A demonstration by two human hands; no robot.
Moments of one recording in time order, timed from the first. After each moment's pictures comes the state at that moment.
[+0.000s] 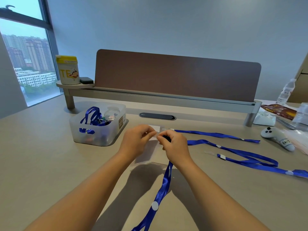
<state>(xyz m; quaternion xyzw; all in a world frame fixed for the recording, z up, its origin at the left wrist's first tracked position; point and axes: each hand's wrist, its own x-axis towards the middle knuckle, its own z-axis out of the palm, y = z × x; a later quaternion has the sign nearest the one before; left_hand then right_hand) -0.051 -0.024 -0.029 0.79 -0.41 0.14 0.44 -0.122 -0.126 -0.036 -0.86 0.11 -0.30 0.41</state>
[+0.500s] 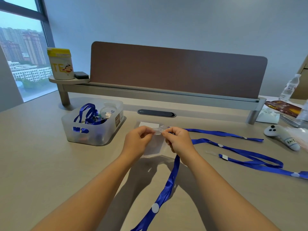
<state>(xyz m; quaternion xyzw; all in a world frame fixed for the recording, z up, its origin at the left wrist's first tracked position) -0.037 -0.048 -0.051 0.77 -0.33 0.04 0.55 -0.106 -0.156 -0.032 -0.79 0.19 -0.20 0.55</state>
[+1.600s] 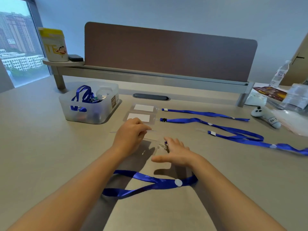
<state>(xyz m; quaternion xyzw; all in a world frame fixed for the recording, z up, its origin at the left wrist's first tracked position) -0.073 -0.016 -0.077 0.81 -0.45 0.18 0.33 -0.173 -0.142 -0.080 -0.93 0.21 0.09 0.28</state>
